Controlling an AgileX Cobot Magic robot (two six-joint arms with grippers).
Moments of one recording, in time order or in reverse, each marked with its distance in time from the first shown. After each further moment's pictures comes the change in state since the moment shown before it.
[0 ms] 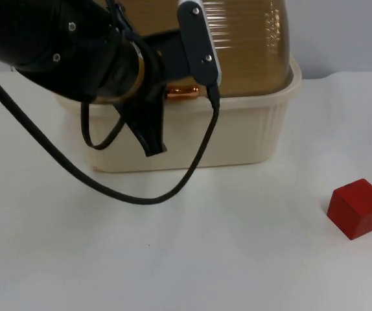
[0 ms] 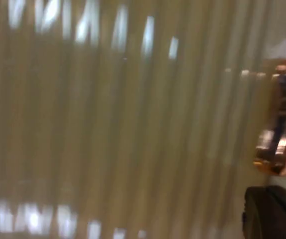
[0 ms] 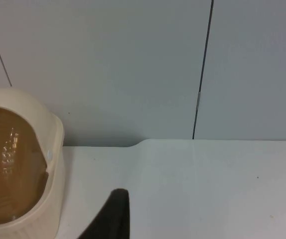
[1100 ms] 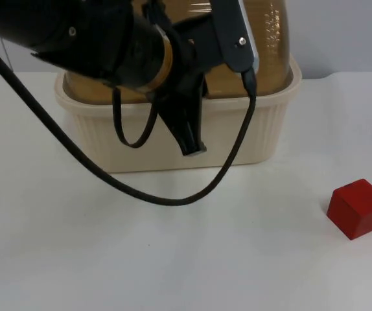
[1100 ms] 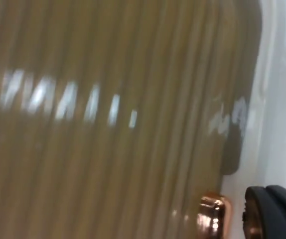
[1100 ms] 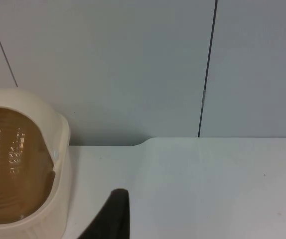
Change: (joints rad) right arm 0.000 0.000 0.000 0.020 0.004 0.000; left arm -0.017 0.007 -0.059 -0.148 -0.221 0.130
